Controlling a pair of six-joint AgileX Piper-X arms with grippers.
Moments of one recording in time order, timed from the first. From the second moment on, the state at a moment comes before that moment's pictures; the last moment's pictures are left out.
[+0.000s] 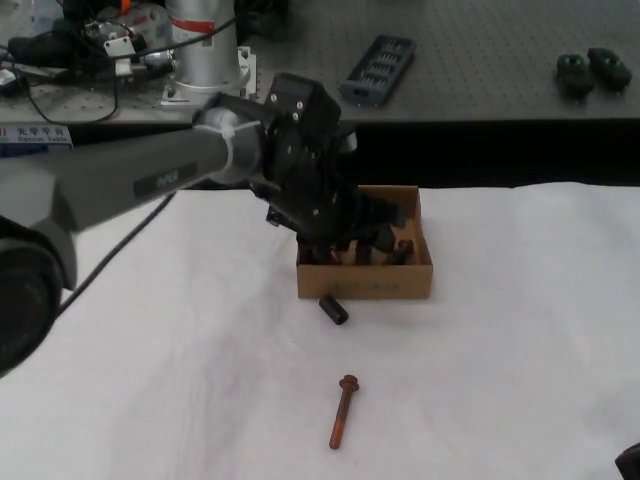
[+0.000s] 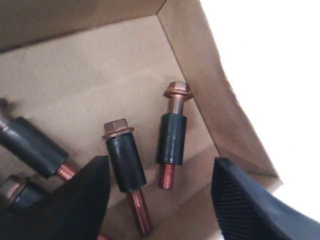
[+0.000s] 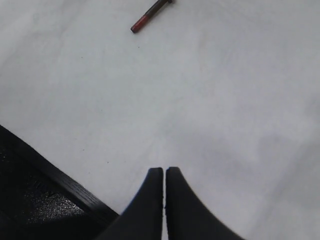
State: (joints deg) left arm -29.0 129.7 -106.1 27.5 21.8 -10.1; right arm 41.5 41.4 -42.7 65.8 -7.2 7.2
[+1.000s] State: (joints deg) left arm -31.1 58.6 -41.9 21.1 23.3 -8.2; right arm 41.4 24.6 -35.9 56.0 3.0 16.8
